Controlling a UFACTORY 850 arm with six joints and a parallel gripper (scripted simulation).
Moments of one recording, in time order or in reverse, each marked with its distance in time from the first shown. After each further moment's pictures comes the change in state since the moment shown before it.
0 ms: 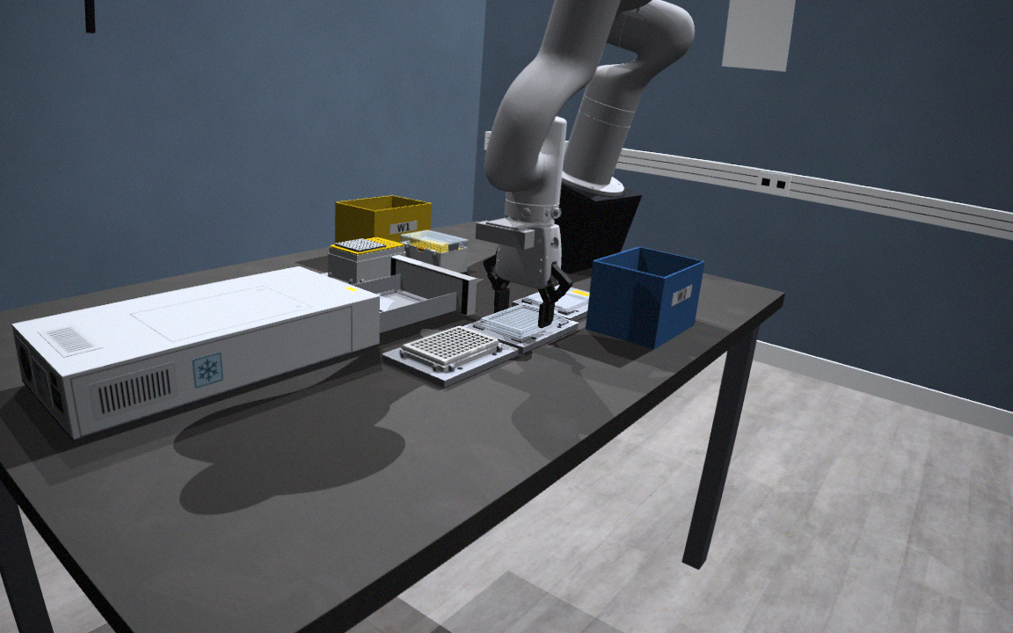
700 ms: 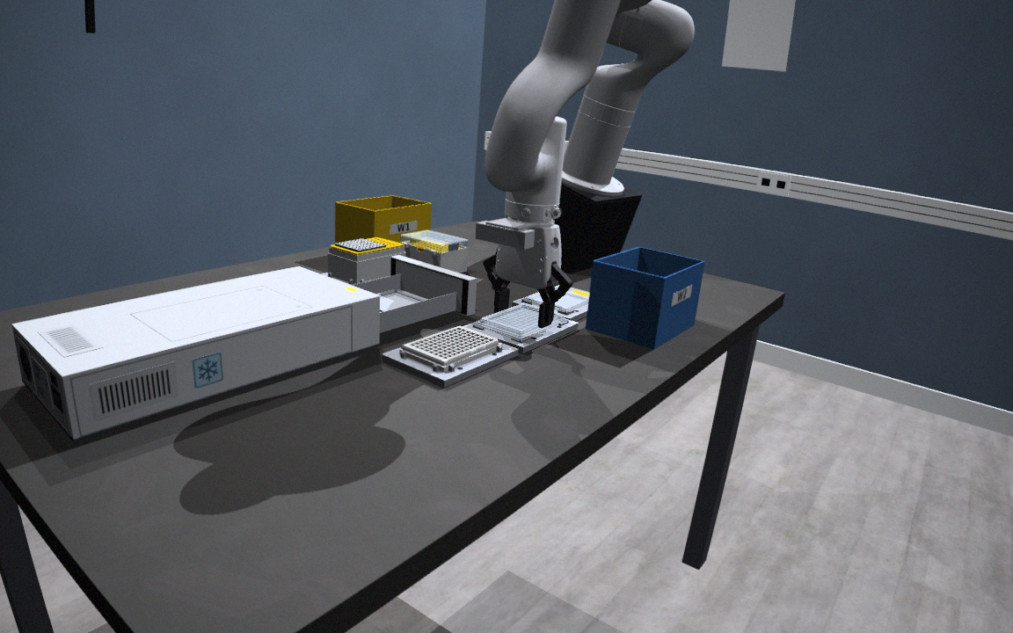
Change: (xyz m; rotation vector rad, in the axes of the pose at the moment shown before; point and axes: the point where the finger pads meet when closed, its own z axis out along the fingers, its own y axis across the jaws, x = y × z) arm 0.000 0.000 0.000 0.000 0.000 0.000
